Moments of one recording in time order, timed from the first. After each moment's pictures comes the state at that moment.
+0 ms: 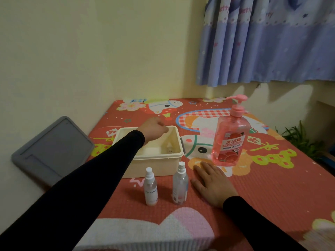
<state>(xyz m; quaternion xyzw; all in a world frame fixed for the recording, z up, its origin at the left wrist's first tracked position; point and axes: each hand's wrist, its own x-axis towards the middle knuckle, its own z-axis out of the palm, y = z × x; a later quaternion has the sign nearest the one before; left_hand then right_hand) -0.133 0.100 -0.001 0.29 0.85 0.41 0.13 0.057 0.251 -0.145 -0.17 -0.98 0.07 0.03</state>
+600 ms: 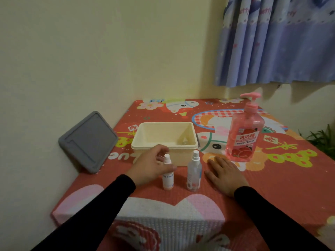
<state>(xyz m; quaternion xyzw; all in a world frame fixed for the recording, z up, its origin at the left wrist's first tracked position) -0.038 -0.012 -0.055 0.31 0.83 0.45 0.11 0.054 0.253 -0.146 -0.17 -0.98 0.06 0.03</state>
